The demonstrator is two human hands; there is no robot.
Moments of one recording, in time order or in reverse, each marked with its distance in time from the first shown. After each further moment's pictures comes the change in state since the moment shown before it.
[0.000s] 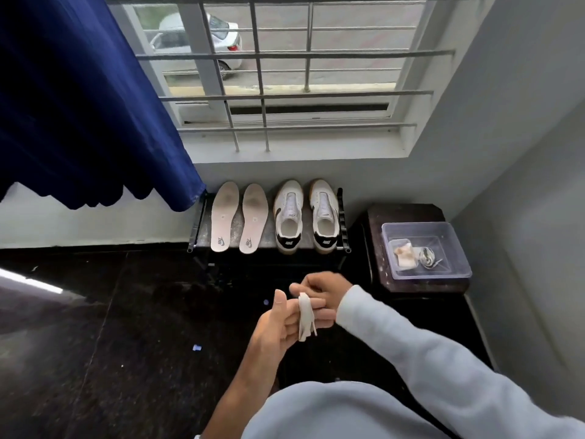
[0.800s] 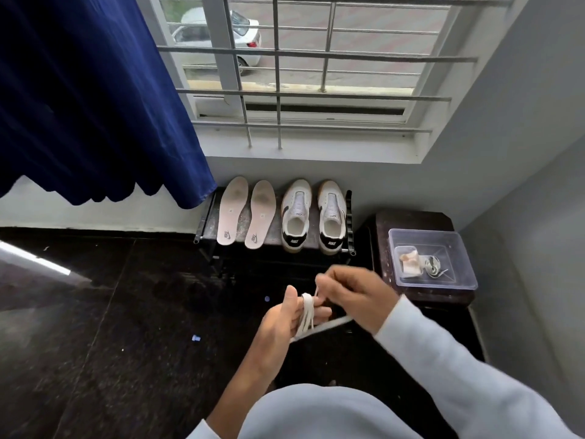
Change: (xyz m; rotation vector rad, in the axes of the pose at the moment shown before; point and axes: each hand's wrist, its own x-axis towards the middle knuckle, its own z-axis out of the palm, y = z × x) left_hand 0.004 0.000 0.006 0.066 0.059 -0.029; right_hand -0.050 -0.028 -0.038 0.174 0.099 -0.228
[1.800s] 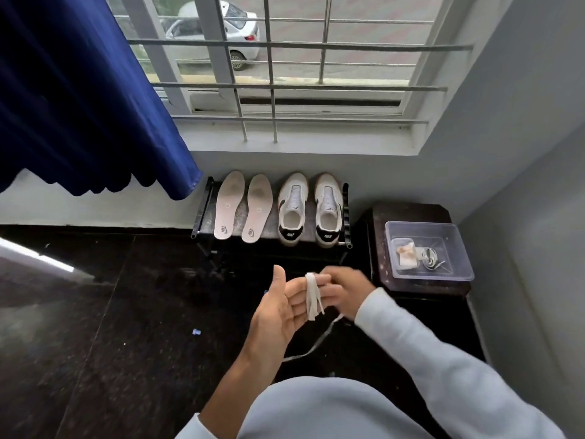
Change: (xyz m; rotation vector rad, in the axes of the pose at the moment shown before) left_hand -0.008 0.019 0.019 -0.248 -0.063 0.018; right_hand 0.018 0.061 0.014 -0.190 -0.026 0.175
